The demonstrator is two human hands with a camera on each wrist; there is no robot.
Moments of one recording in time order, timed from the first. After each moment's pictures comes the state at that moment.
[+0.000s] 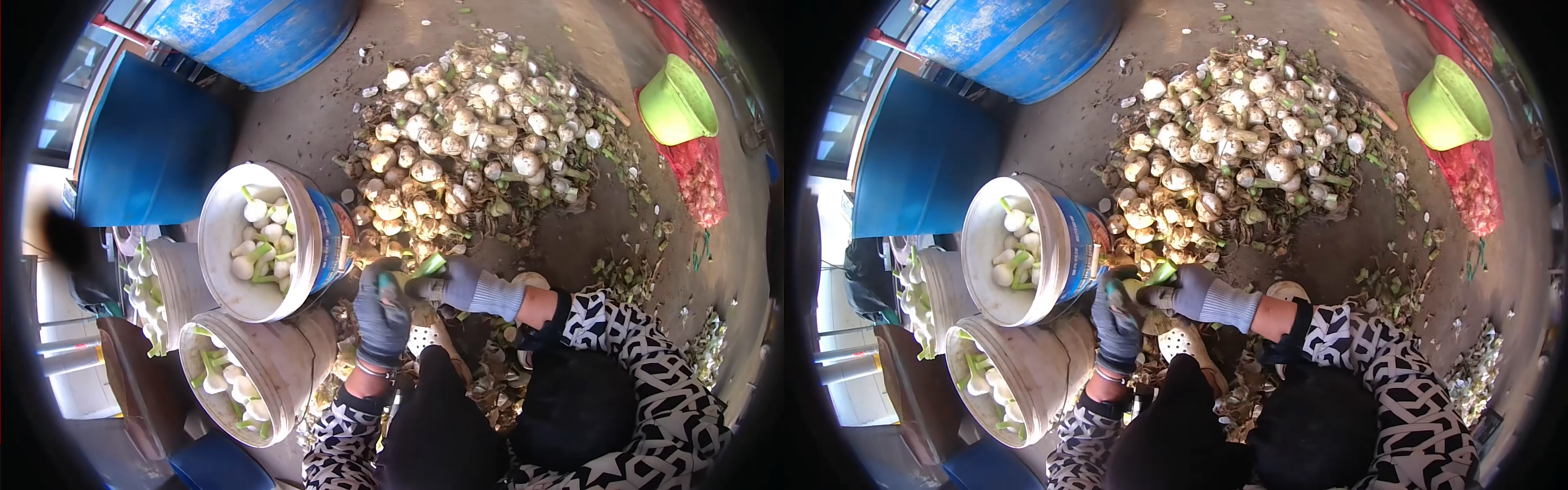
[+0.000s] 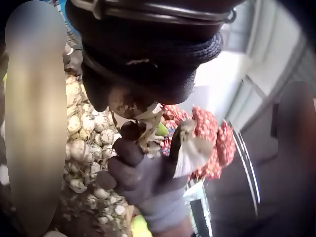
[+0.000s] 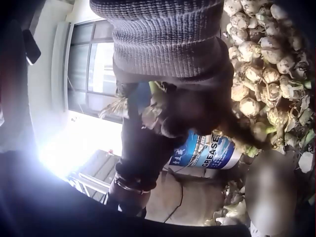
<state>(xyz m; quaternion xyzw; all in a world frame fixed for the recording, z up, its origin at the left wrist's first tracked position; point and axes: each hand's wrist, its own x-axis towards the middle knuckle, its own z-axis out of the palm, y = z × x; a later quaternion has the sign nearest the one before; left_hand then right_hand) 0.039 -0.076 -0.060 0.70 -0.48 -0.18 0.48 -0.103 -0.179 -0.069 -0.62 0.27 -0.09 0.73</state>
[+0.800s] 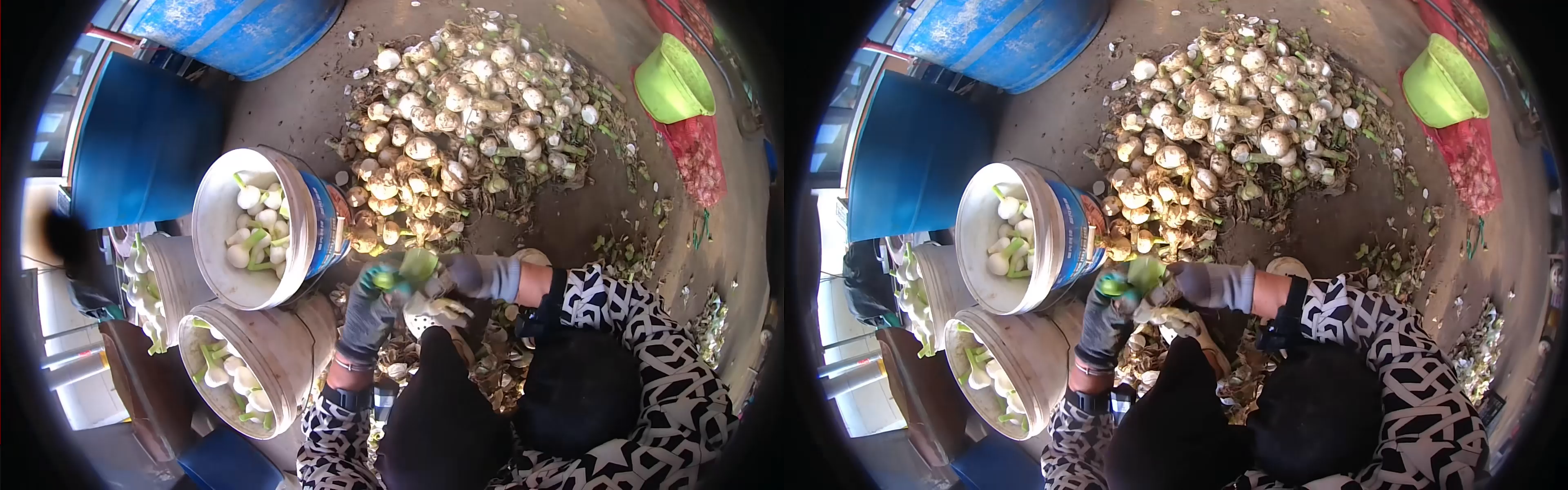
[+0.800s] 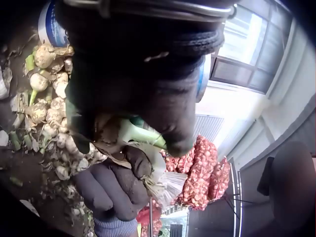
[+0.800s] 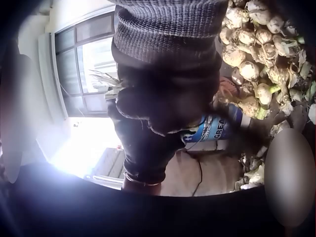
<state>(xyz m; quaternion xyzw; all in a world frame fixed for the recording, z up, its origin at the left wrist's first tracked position) 0.067 -0.041 -0.068 0.52 -0.30 -0.59 0.54 -0.107 -0.160 -0.152 -0.35 0.08 -0.03 0.93</state>
